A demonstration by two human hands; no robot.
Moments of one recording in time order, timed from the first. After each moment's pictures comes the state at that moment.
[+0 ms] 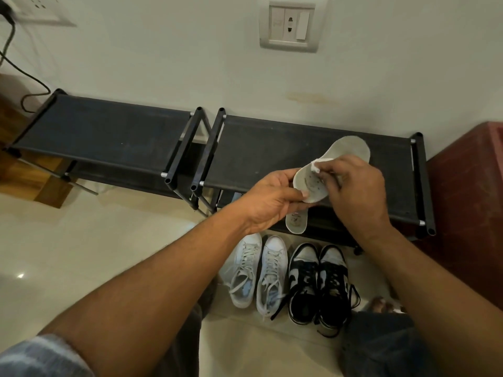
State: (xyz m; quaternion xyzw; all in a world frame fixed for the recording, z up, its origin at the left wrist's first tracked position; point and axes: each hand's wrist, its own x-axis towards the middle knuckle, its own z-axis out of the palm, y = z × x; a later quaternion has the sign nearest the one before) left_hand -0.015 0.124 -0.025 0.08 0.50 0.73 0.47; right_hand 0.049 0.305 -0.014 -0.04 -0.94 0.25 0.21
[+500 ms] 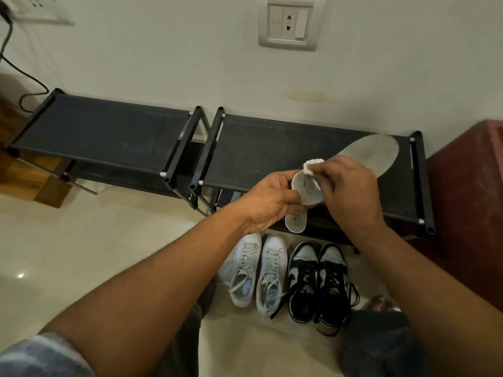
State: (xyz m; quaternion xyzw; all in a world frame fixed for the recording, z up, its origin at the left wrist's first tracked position) left_hand -0.014 0.124 -0.028 0.07 0.52 0.71 0.47; right_hand 0.049 0.298 -0.014 -0.02 -0.95 0.25 0.20
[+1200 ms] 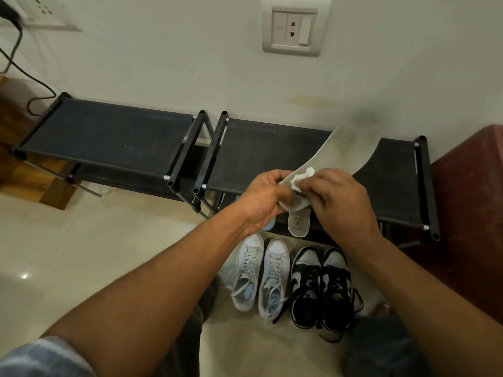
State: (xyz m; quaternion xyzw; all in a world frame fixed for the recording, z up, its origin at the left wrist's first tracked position) left_hand -0.020 0.121 -0.027 -0.05 0.54 0.74 0.40; right_hand 0.056 0.285 -0.018 0.07 -0.95 0.23 0.19
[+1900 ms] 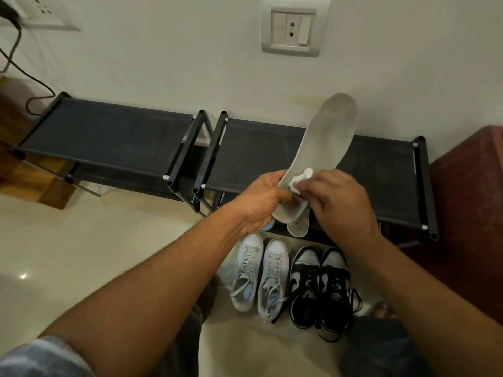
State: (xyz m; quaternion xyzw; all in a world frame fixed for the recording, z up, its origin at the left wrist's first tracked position) left_hand -0.019 0.118 -0.021 0.02 0.57 0.70 0.43; right_hand 0.058 0.285 -0.021 0.08 -0.96 0.18 0.19
